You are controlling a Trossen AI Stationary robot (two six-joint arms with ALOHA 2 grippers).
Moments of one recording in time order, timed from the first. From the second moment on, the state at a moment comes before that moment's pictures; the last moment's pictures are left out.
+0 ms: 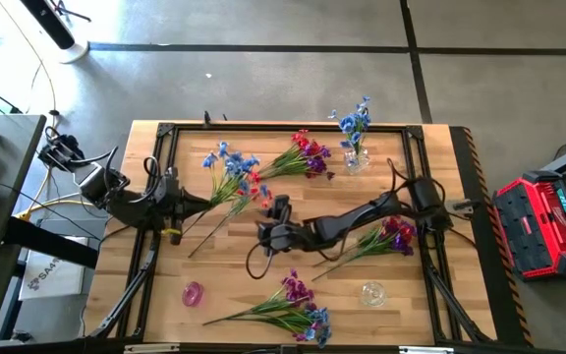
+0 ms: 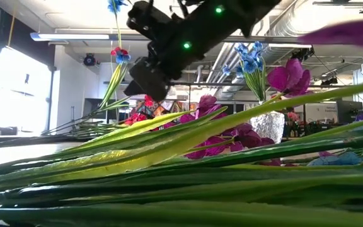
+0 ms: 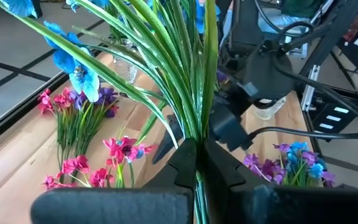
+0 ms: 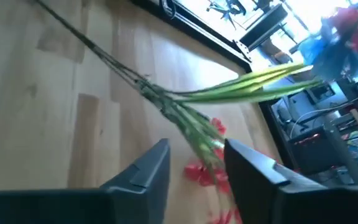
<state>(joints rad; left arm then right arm) -0.61 0.79 0.97 -0.70 -0.74 -0.53 0.23 2.10 1.38 0.17 0.70 -0.37</state>
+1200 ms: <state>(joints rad) -0.65 0.71 1.04 -0.71 -0.98 -0.47 0.12 2.10 1.41 -0.10 0.33 -0.16</state>
